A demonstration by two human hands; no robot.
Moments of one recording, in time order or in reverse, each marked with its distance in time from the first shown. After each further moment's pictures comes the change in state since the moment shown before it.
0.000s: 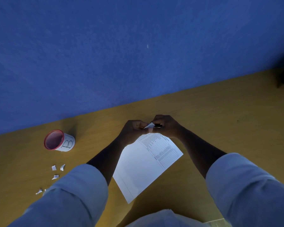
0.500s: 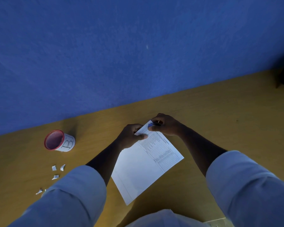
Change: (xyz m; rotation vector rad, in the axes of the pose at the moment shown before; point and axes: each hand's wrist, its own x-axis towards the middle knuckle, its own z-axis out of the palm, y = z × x) left_hand -0.008 -0.017 -0.006 0.141 -0.076 -0.005; right_hand 0.002 -0.002 -0.007 0.044 -0.084 0.127
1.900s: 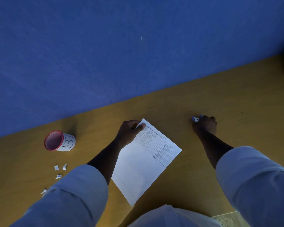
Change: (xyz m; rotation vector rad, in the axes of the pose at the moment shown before) left_hand 0.006 -0.003 0.005 -0.160 0.139 -0.178; right_hand -0.033 0.106 -0.014 -0.158 0.660 0.899
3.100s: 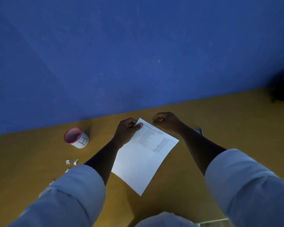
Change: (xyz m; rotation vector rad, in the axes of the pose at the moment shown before) left_hand -0.078 0.036 -0.043 -0.093 0.219 0.133; right_hand -0.135 -0.111 -0.056 0.387 -0.543 -0.809
